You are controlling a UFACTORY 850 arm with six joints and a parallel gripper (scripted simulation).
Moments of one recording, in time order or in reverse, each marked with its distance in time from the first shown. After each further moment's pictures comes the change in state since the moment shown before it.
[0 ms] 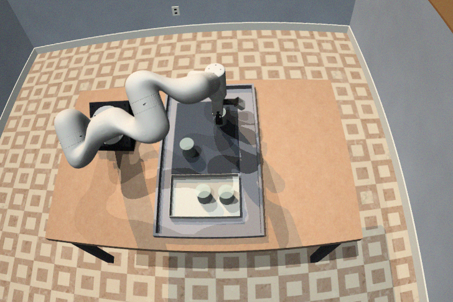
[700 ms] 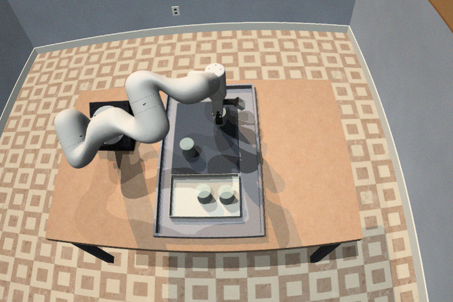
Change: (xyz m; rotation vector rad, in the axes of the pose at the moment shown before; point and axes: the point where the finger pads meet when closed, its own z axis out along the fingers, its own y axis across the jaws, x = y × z) arm 0.000 0.000 0.000 0.000 0.000 0.000
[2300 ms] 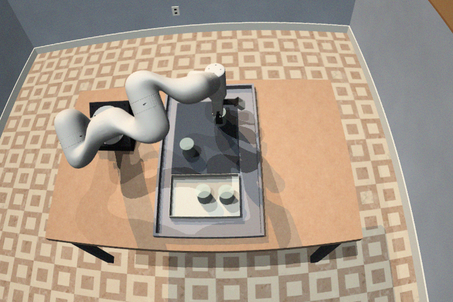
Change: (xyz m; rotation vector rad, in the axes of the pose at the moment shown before) arm 0.000 0.000 0.000 0.000 0.000 0.000
